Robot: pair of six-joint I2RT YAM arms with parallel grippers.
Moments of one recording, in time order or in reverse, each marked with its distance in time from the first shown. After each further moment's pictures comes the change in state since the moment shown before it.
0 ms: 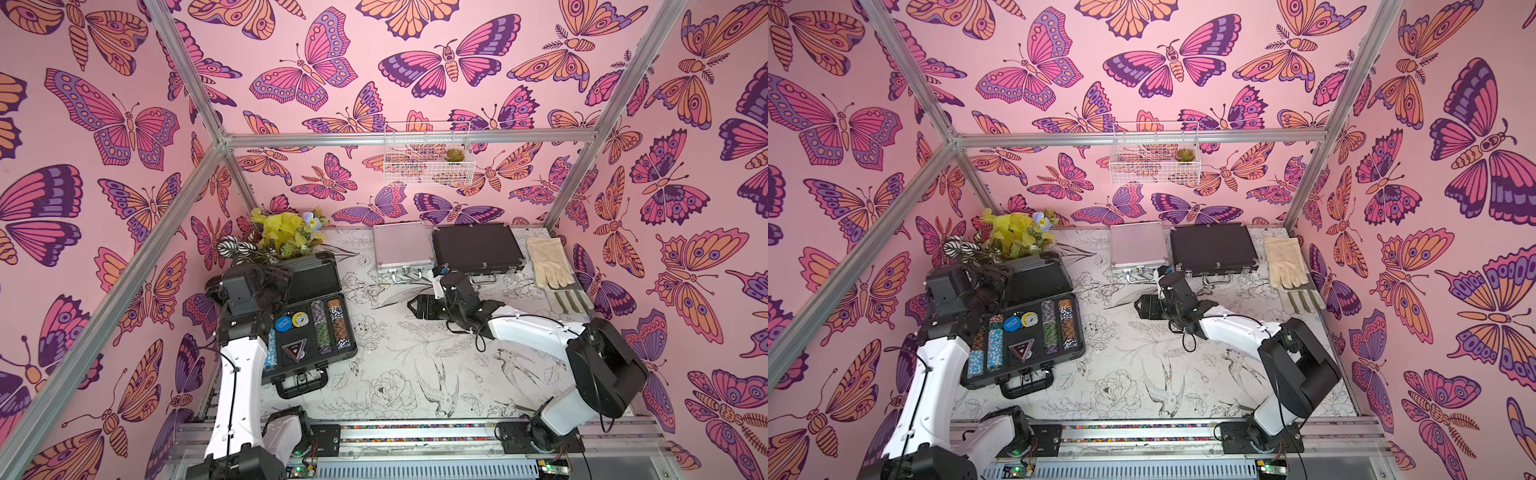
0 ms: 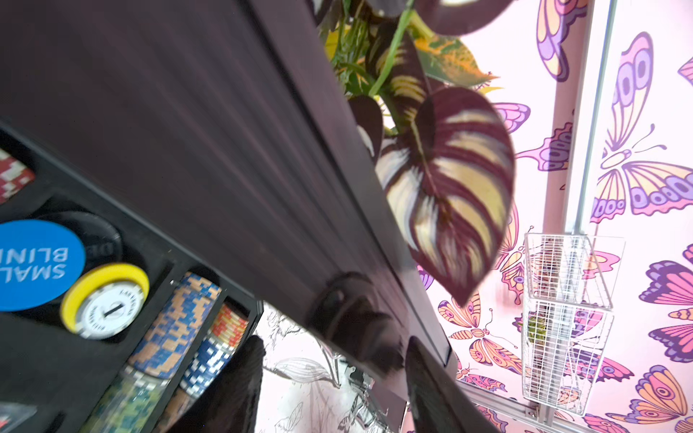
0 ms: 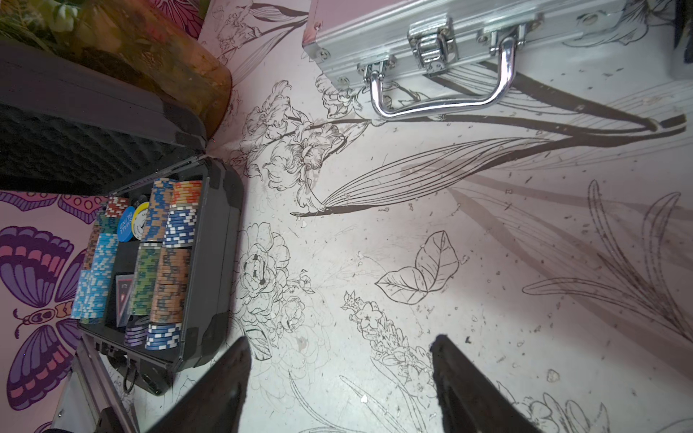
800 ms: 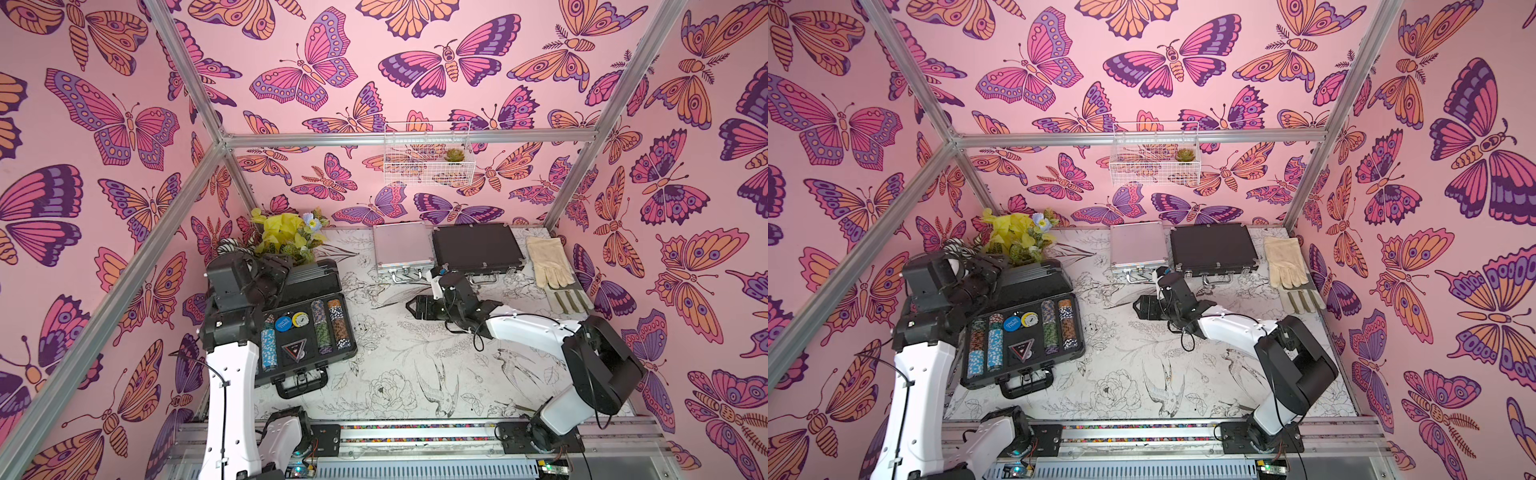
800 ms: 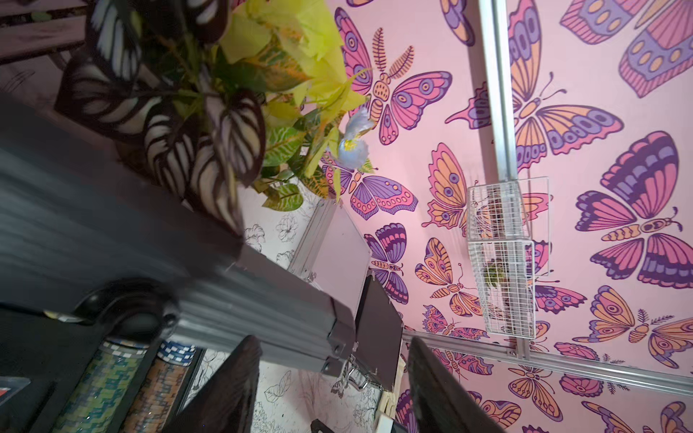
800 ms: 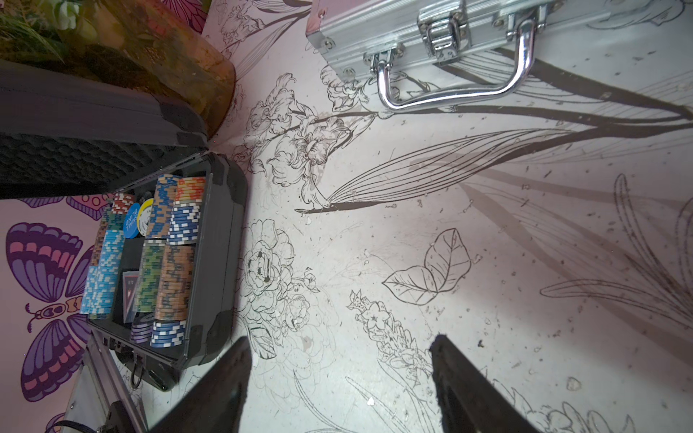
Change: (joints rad) left arm -0.028 -0.014 0.226 -0.149 0.047 0.092; right arm 0.000 0.011 0.000 0.019 -0.024 0.012
